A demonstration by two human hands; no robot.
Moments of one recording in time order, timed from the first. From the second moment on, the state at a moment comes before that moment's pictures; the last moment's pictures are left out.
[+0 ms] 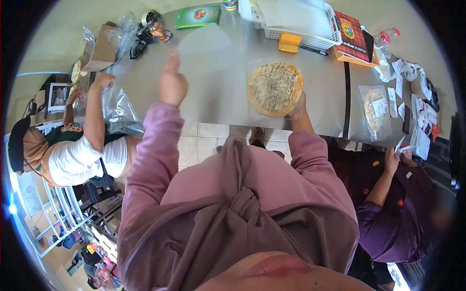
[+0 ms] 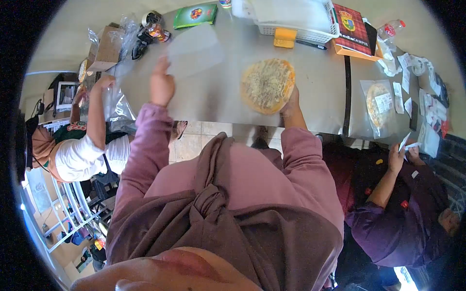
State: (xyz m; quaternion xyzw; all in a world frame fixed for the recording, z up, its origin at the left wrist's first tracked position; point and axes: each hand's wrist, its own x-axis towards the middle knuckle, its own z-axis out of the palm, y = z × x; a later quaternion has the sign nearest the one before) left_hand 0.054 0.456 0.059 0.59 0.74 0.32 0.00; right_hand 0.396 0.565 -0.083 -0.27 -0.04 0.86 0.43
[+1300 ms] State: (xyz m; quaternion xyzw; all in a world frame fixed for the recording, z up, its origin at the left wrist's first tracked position) left_hand 0.089 0.458 0.047 0.73 0.65 -0.01 0.19; right_hand 0.344 0.476 -0.039 -0.21 0.08 0.95 0.22
